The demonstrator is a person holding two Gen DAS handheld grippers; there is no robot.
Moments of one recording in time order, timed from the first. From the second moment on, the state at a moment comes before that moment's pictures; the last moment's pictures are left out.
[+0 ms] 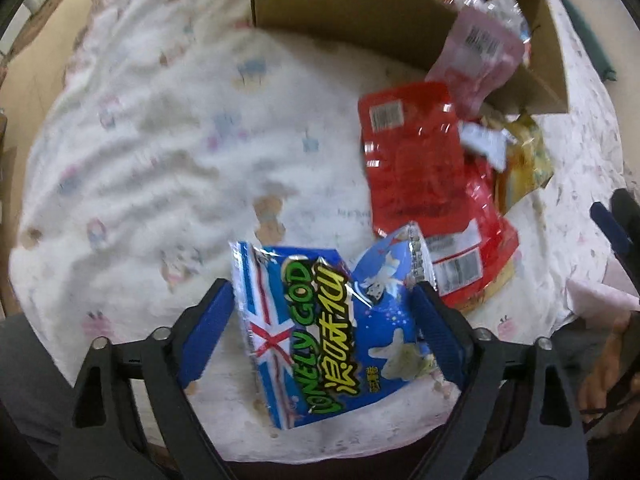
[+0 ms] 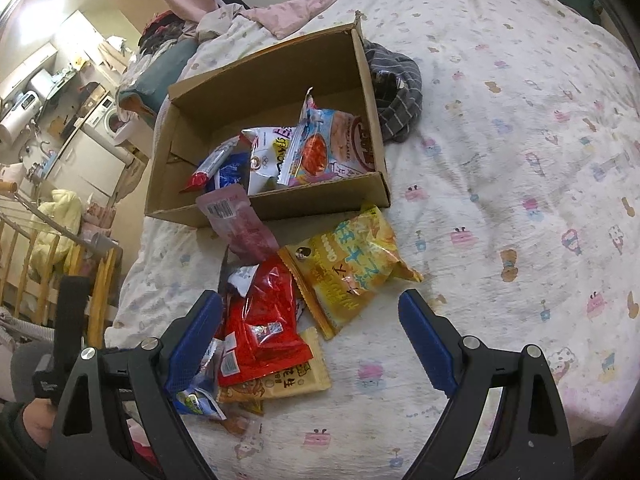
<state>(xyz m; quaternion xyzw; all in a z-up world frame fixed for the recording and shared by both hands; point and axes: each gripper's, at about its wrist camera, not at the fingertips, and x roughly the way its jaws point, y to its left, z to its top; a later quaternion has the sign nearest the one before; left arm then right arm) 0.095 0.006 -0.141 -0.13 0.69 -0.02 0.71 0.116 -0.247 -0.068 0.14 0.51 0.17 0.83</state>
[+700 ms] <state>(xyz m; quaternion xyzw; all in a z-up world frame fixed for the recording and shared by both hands) 0.108 0.024 -0.088 -0.16 0.63 -0.05 0.76 0.143 -0.285 -0.098 0.24 0.56 0.11 0.79</state>
